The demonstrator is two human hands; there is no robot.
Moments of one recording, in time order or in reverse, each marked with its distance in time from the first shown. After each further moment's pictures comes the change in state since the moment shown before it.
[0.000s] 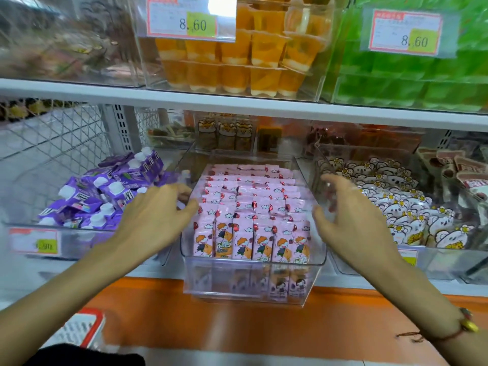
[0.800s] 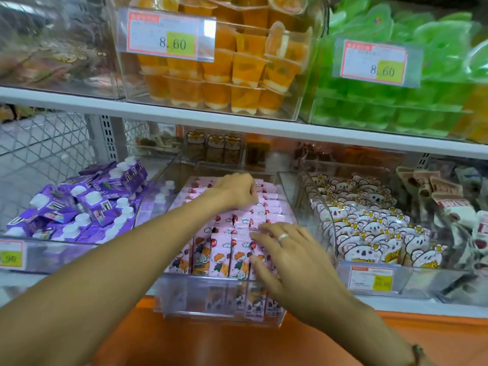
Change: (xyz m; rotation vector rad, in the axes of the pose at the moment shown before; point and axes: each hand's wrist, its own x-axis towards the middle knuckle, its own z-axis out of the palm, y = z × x) left_hand 0.107 0.108 0.071 0.020 -0.360 0.273; right_hand -0.025 -0.022 0.011 -0.198 -0.215 -0.379
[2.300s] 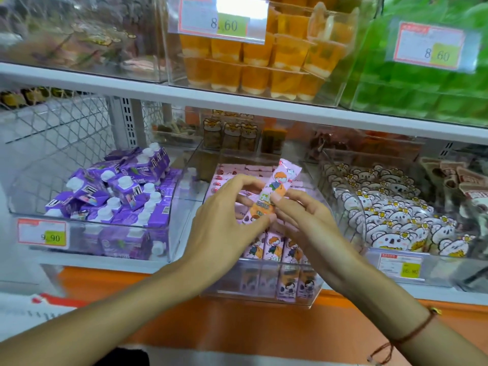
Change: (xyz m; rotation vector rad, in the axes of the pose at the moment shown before) left_hand -0.153 -0.014 0.007 -0.731 0.537 0.105; right_hand 0.036 -0.030 0.001 1.634 0.065 0.542
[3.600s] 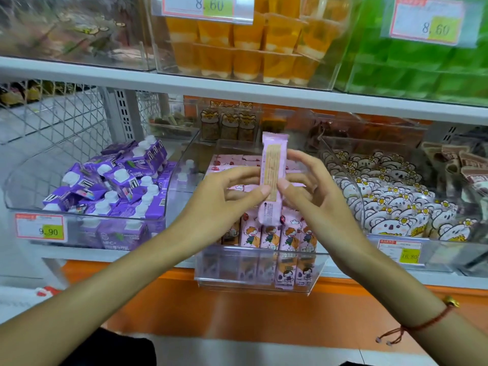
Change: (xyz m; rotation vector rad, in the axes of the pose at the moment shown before) left_hand 0.013 0.015 -0.014 -0.262 -0.248 -0.141; right_hand -0.008 -0.010 -0.015 -0.334 -0.053 -0.285
